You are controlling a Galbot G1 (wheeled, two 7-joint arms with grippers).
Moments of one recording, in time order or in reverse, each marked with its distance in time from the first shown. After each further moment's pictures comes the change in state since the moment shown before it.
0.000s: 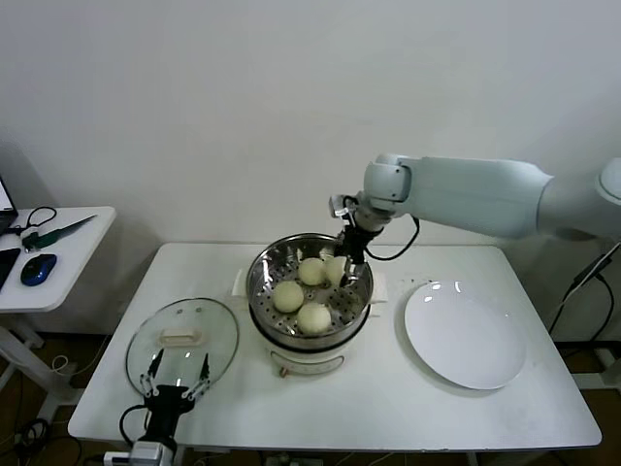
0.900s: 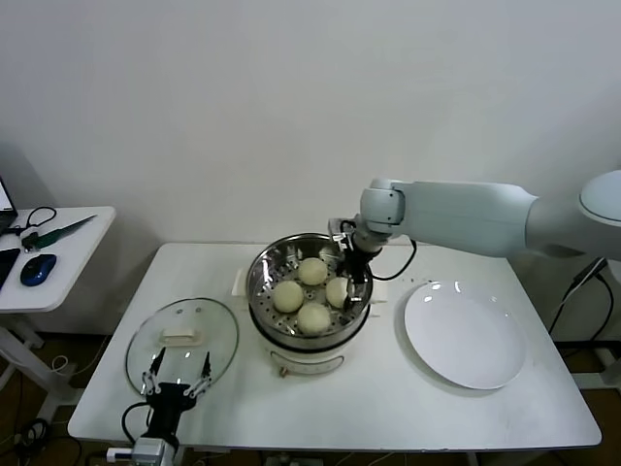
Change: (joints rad) left arm -0.014 0.000 0.005 0.009 0.003 0.007 0.001; right arm -0.043 -0.014 0.010 0.023 -0.041 -0.011 0.011
